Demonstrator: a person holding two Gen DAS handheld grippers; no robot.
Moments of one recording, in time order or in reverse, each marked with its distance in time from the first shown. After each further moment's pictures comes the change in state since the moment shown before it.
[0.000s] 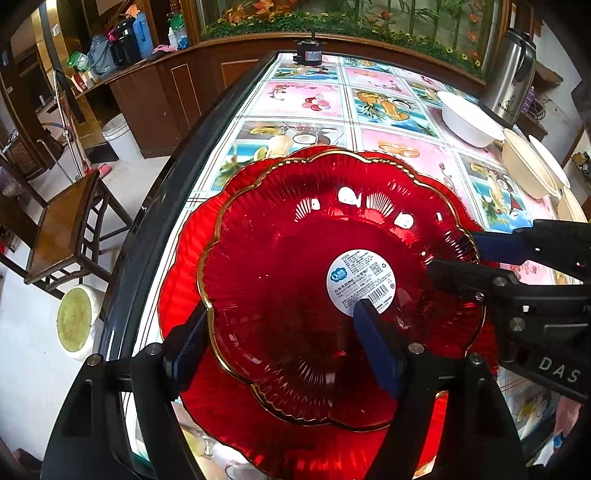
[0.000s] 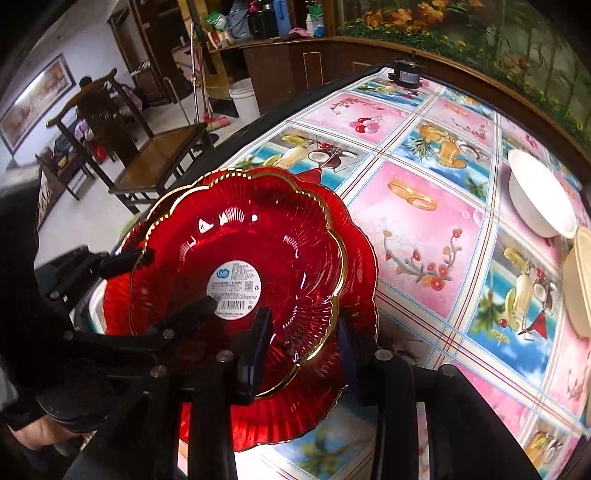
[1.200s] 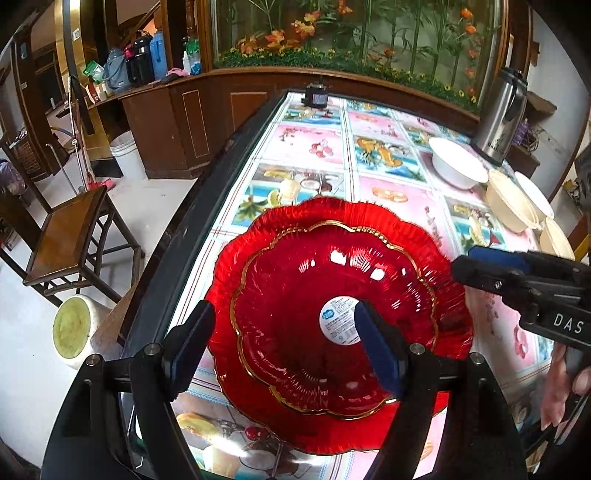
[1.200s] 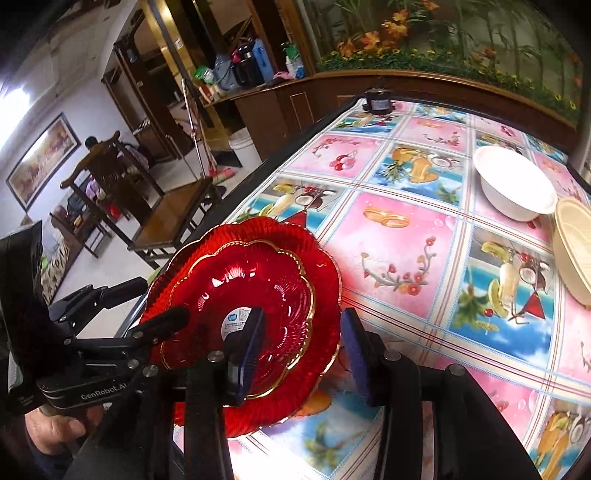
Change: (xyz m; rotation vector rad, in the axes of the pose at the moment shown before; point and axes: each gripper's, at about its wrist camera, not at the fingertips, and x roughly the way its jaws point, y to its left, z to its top) left arm -0.041 0.017 0.001 -0.051 -0.142 -0.031; right arm -0.042 -0.031 -0.014 0.138 -0.177 0.085
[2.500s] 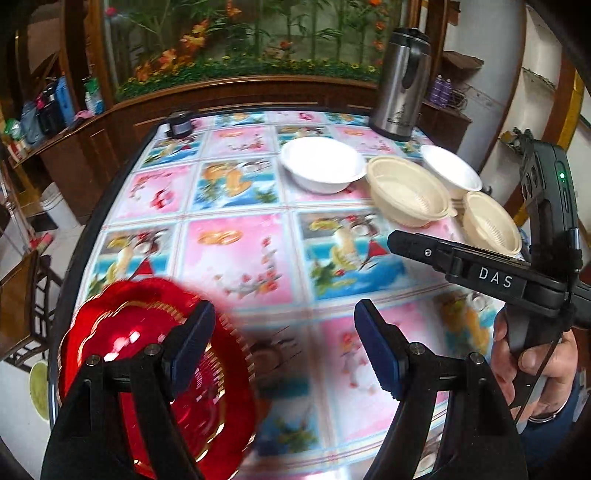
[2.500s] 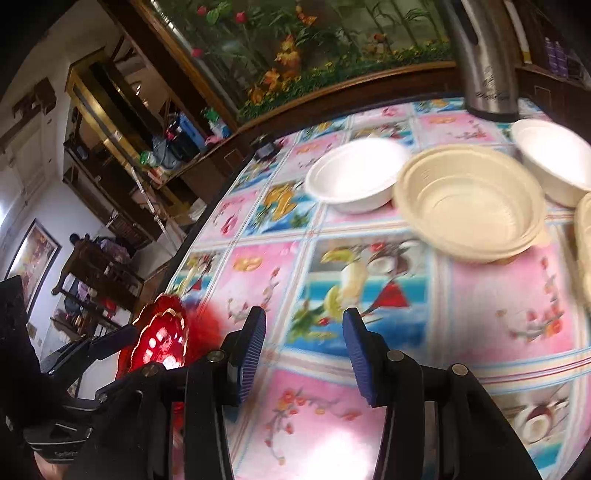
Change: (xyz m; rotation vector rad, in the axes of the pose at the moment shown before) left arm -0.003 -0.169 0.049 0.232 0.010 -0.209; right arm -0.064 -0.166 -0.018 0.338 -0.184 -0.027
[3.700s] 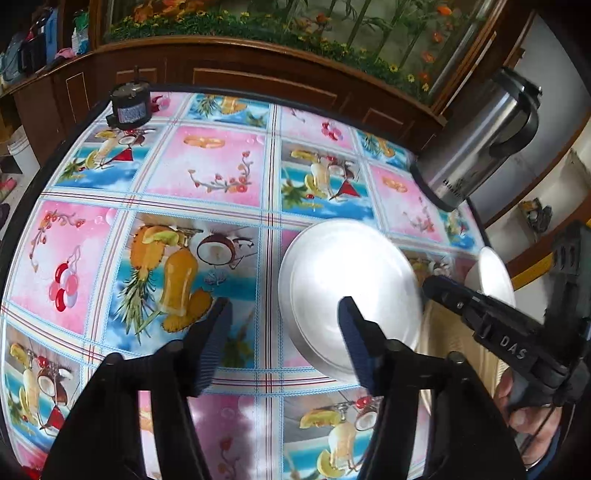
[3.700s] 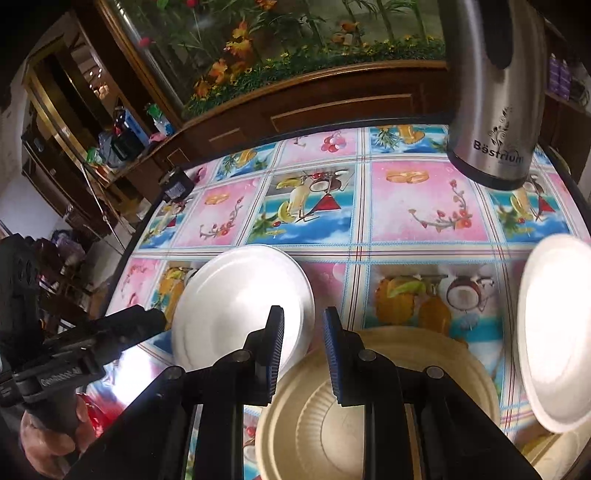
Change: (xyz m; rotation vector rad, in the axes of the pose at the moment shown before) left arm 0.175 0.035 0.158 -0.241 0.135 -0.116; right arm 0.095 -0.082 0.162 -0.019 0.095 -0.170
